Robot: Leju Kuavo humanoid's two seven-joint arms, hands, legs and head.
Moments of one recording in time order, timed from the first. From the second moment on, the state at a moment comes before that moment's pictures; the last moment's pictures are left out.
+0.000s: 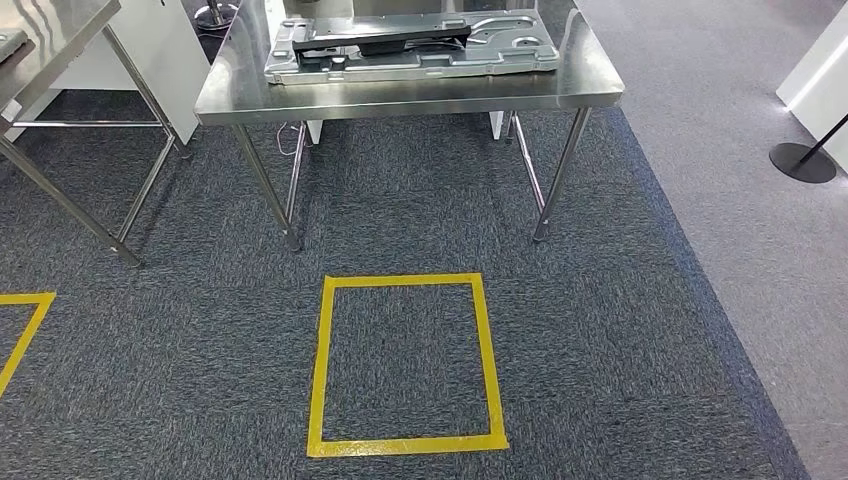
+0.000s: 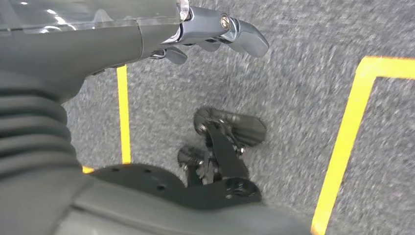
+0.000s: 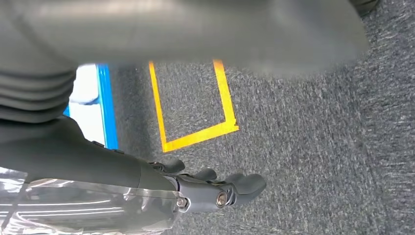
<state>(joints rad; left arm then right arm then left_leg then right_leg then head) -0.09 -0.08 1.36 -0.21 -1.04 -0.06 -0.35 -0.03 0.04 -0.69 -0.20 0.65 -0.25 0.07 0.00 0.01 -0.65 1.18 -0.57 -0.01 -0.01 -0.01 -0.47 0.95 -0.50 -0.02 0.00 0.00</state>
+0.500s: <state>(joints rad) -0.01 -0.07 1.05 -0.22 -0.80 -0.05 -0.27 -0.02 0.03 -0.58 -0.26 0.49 -0.18 0.03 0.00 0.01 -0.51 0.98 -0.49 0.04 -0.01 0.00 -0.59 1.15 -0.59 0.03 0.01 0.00</state>
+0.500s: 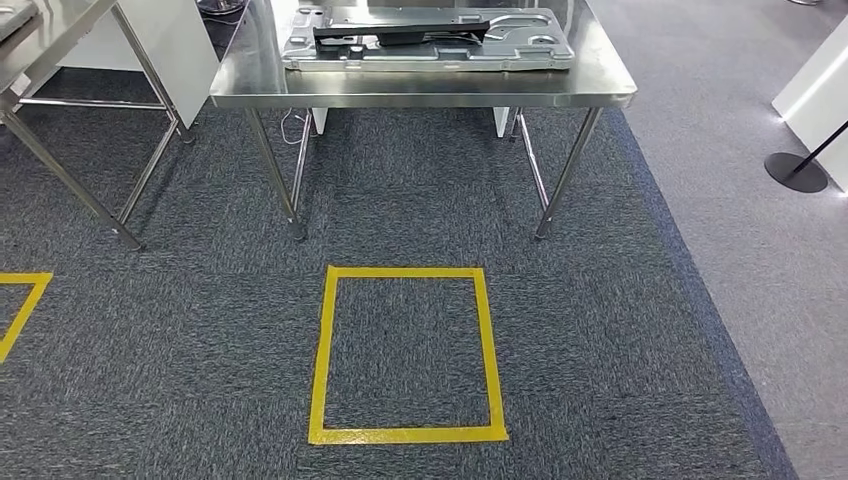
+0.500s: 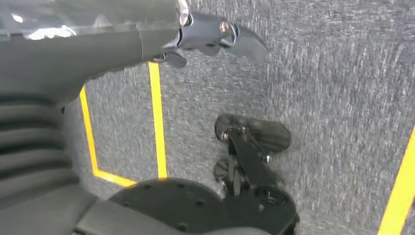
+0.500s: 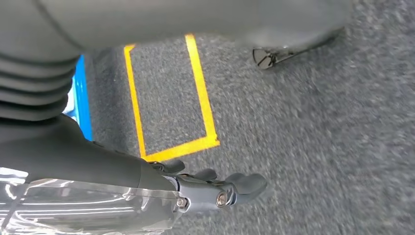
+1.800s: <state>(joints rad) 0.05 -0.02 0.18 -0.45 -0.12 -0.01 -0.04 0.20 0.01 -0.11 -0.30 0.07 -0.03 0.01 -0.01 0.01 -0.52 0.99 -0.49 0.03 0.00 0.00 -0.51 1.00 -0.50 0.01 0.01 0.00</state>
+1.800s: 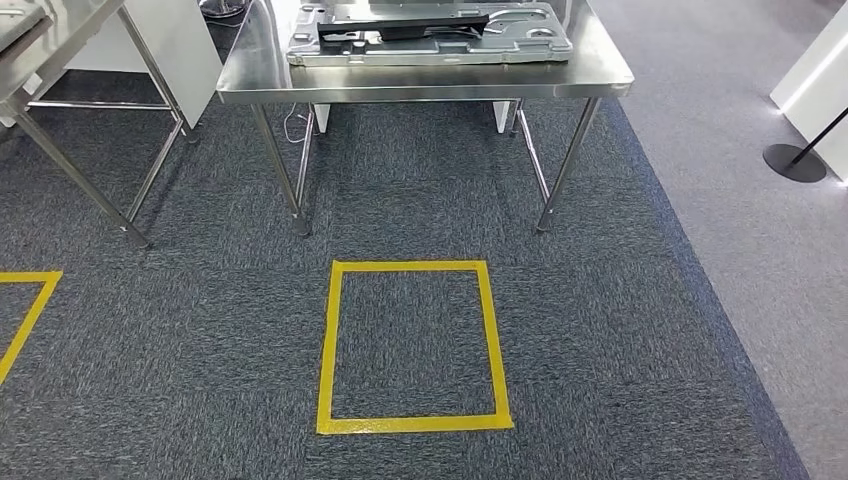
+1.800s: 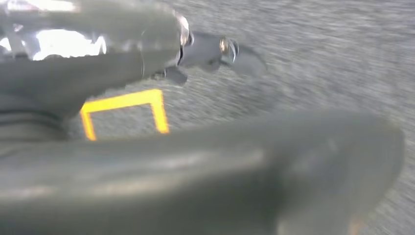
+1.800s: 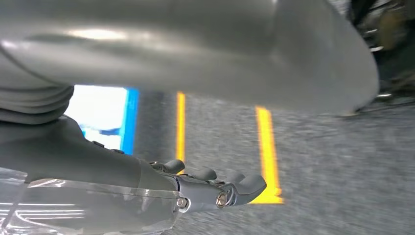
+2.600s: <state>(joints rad) 0.02 0.00 0.03 -0.55 0.00 0.00 0.00 0.27 0.01 -0.02 -0.25 0.00 0.00 0.01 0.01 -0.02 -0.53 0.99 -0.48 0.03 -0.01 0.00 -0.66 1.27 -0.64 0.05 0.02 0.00</state>
